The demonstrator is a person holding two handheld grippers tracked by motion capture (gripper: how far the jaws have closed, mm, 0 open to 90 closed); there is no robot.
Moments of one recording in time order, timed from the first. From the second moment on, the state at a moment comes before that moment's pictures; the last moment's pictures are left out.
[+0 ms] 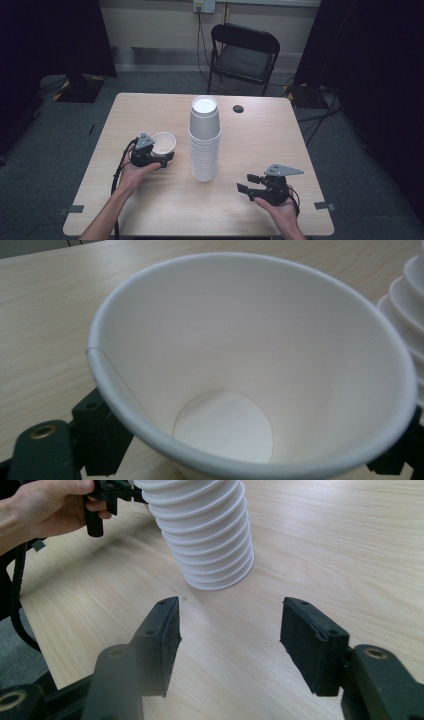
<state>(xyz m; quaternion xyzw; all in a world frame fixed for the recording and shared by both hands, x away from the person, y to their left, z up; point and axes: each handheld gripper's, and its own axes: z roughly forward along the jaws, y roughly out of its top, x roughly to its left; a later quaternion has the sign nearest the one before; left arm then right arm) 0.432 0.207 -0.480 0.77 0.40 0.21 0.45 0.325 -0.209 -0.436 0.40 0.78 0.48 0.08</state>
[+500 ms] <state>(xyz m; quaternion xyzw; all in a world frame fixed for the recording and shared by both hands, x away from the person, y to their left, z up) 0.425 0.211 -0.483 0.78 0.41 0.19 0.44 0.325 -0.210 -0.437 0.40 0.78 0.48 0.08</state>
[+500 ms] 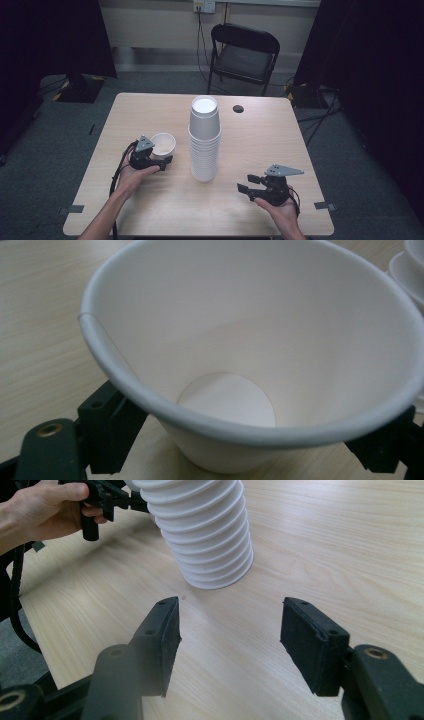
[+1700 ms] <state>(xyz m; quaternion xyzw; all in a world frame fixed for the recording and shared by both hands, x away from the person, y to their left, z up) 0.353 0.239 -0.430 0.76 0.43 0.20 0.45 0.329 -0.219 -0.437 0.42 0.77 0.47 0.09</state>
